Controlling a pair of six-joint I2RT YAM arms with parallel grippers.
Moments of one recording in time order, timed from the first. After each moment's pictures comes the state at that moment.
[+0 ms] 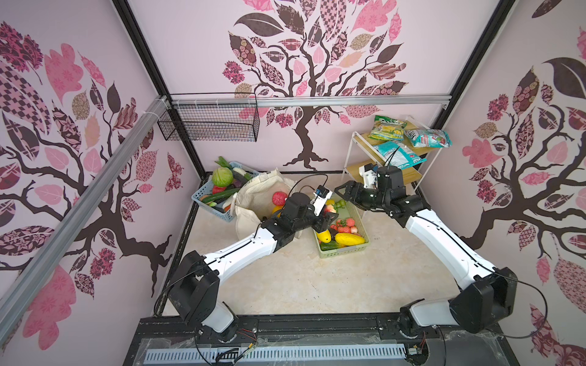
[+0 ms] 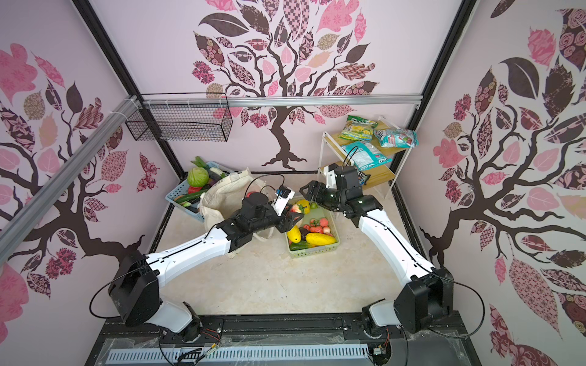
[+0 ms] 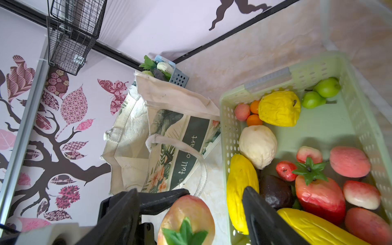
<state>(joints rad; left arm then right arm) -0.76 1.54 1.13 0.03 0.17 -0.06 0.33 1.37 1.27 -0.43 -0.39 0.71</state>
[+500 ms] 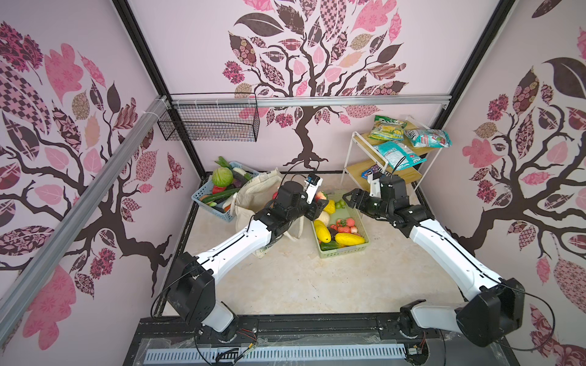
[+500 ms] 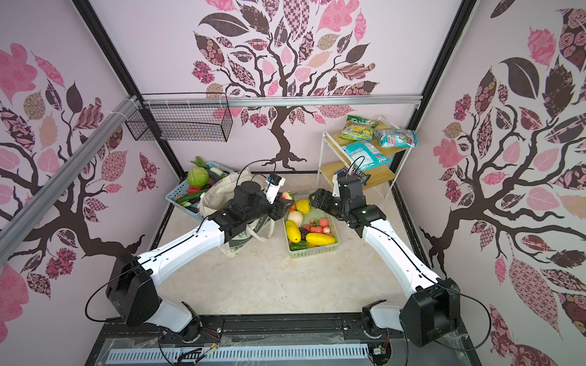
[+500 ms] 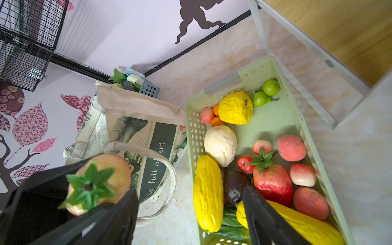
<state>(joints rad) -0.66 1.52 1.24 -0.09 0.10 -0.02 0.32 1.30 1.14 -0.42 -0.25 0.69</state>
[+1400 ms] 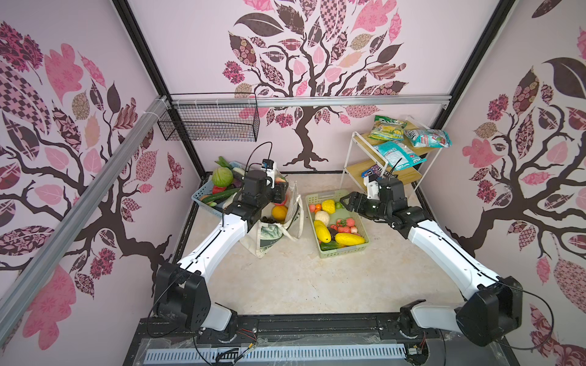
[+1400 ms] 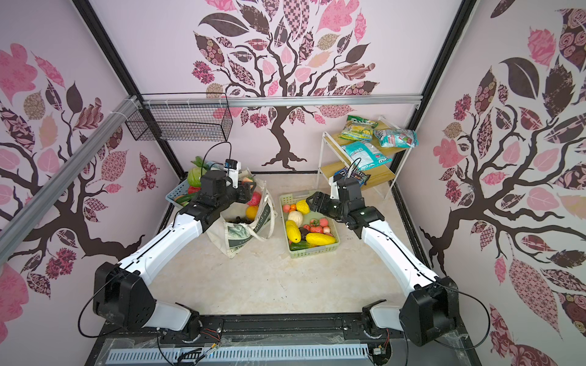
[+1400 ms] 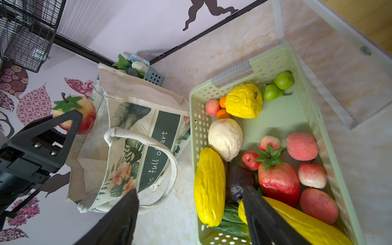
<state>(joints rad) -0.35 1.46 1.21 -0.17 0.01 -0.17 0.32 1.31 1.12 -0.39 -0.32 0.65</state>
